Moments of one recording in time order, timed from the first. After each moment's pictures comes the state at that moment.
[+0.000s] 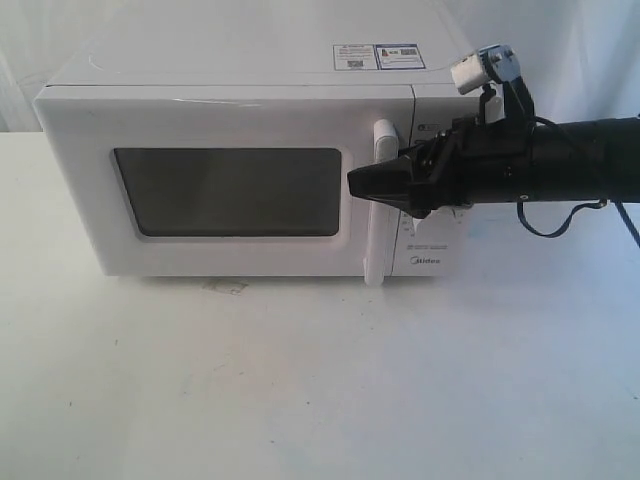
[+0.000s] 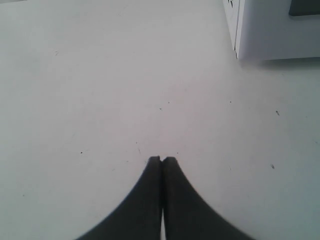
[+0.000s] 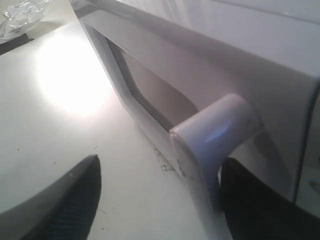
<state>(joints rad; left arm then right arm) 0.03 0.00 0.02 0.05 0.45 0.04 0.02 1.66 -0.95 1.61 0.93 -1.81</state>
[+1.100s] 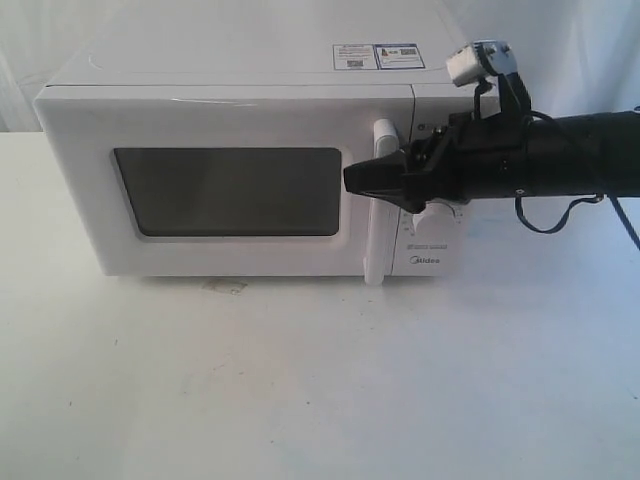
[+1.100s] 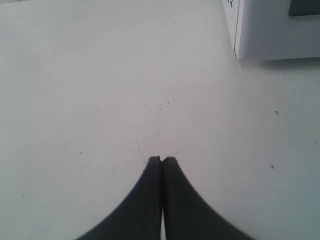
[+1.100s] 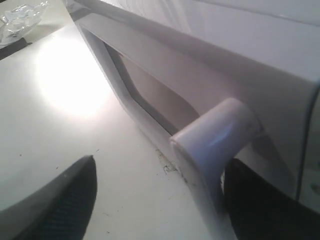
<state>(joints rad) 0.03 0.00 0.02 0.05 0.45 0.04 0.03 1.65 -0.97 1.60 0.89 -1.74</state>
